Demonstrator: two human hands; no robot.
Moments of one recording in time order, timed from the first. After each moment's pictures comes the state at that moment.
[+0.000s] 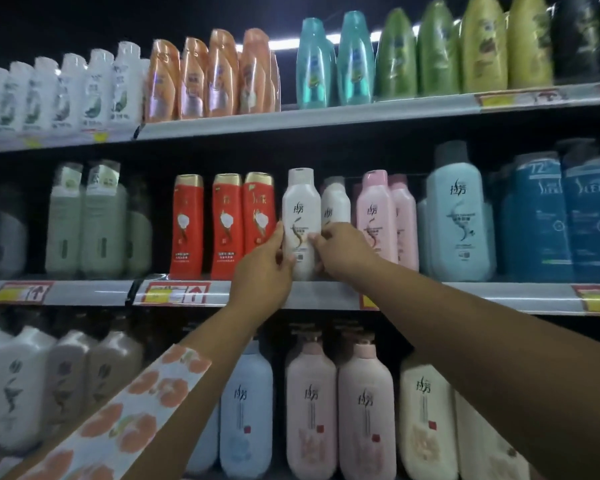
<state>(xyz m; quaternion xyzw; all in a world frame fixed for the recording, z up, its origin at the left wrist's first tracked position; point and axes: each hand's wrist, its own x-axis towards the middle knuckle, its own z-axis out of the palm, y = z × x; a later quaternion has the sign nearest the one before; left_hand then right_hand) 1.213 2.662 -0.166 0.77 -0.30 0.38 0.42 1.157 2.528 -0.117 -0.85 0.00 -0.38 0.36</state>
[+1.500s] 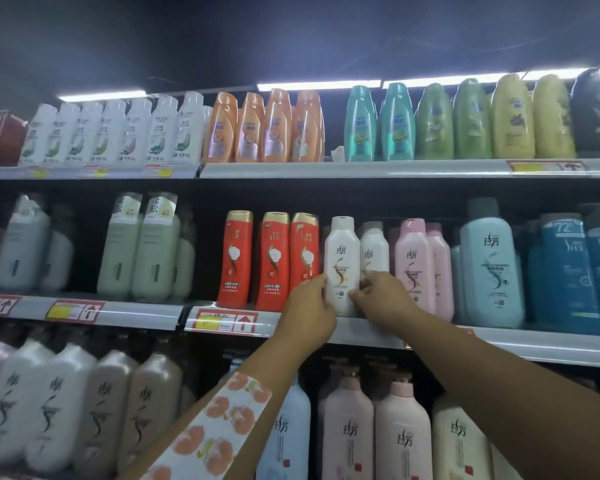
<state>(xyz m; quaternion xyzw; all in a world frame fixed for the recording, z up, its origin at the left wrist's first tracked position) 1.205 2.682 -0.163 0.75 -0.36 0.32 0.45 1.155 2.539 -0.127 -0.88 0.07 -0.40 0.24</state>
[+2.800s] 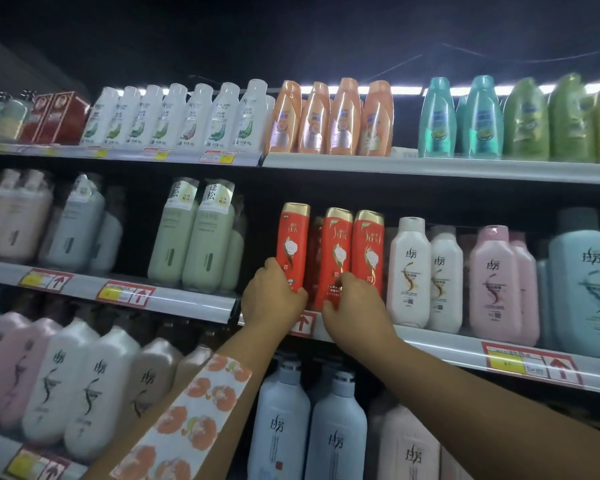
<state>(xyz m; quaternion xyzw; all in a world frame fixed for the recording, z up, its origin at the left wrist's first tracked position) 1.280 2.791 -0.157 0.79 -0.13 0.40 0.44 1.203 2.669 -0.158 -0.87 -0.03 -0.47 0.14</state>
